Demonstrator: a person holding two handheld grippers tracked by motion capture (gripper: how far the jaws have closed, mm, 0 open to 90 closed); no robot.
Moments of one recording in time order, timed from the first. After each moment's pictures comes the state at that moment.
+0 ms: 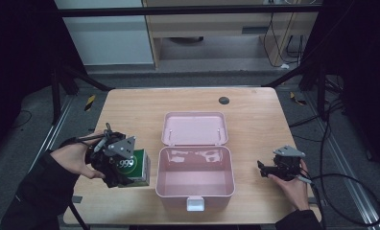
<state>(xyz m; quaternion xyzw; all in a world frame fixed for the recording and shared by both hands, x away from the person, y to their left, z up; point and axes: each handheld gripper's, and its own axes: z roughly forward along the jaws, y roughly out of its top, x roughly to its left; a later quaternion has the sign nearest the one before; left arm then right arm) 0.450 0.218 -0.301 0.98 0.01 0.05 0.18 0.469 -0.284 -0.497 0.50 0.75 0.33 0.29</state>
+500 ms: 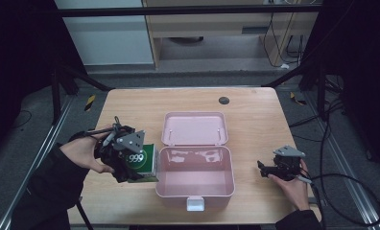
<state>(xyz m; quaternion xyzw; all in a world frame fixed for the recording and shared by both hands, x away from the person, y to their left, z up) 0.455 0.194 -0.288 0.98 0.00 0.05 0.21 0.469 -0.284 -0.497 0.50 0.75 0.33 0.29</state>
